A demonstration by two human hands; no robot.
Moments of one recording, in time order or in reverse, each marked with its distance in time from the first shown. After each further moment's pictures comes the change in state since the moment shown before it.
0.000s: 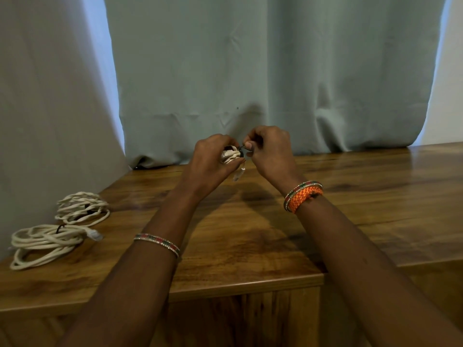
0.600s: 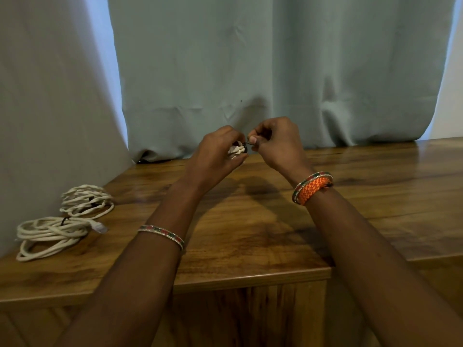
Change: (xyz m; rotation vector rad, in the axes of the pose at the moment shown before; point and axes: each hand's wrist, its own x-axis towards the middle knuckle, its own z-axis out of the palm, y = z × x) left_hand 0.002 -0.005 -0.001 0.089 -0.101 0.116; right_hand 0.001 -0.003 -0.005 0.011 -0.019 0.083
